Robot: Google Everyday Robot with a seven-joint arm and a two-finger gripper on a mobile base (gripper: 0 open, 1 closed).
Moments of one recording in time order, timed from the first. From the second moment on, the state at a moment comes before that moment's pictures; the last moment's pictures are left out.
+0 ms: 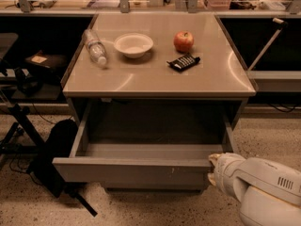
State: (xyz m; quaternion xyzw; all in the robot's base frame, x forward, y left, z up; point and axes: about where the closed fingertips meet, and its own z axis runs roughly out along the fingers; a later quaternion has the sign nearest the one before) arm 0.433 -0.198 0.671 -0.63 0.70 -0.22 0.27
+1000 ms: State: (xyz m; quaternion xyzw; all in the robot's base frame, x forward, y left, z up) arm 0.427 -0.198 0.671 -0.62 0.70 -0.22 0.27
